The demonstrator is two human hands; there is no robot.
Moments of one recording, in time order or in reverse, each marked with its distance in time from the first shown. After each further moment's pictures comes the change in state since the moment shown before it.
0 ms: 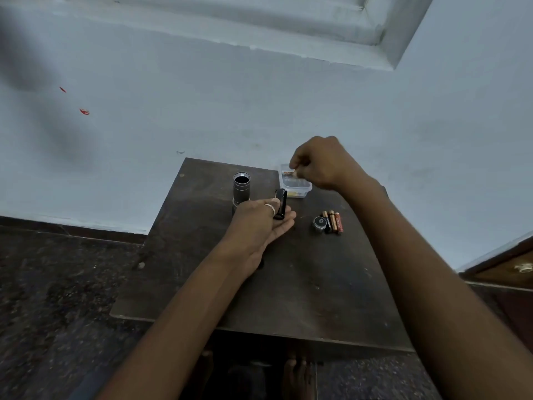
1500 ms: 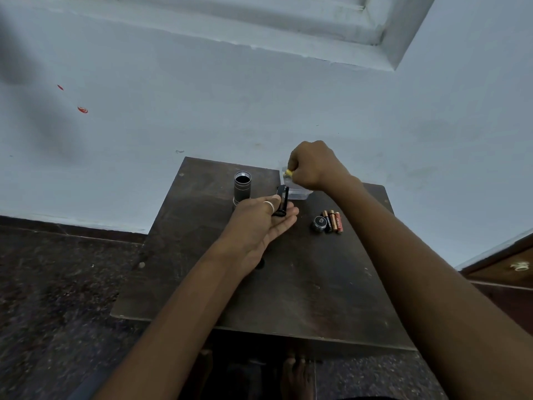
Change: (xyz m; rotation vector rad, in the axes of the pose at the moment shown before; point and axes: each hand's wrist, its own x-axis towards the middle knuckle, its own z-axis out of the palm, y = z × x) left_hand 0.001 0.005 -0.004 -0.092 -0.061 -0.037; right_hand 0.019 -0.001 0.022 -0.063 -0.057 0.109
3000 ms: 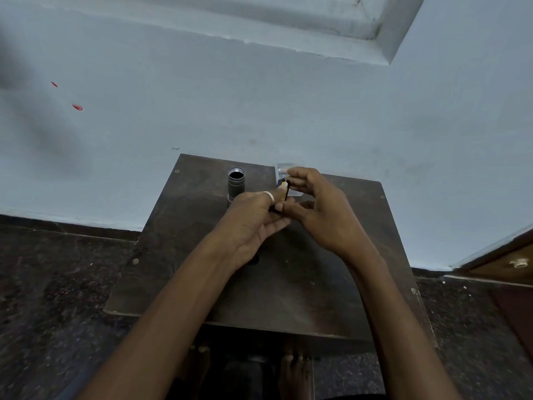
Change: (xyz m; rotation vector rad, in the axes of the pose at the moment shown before) left_hand 0.000 -0.002 0.001 0.070 -0.098 0.037; right_hand -0.111 -0.002 0.024 0.729 0.201 -0.090
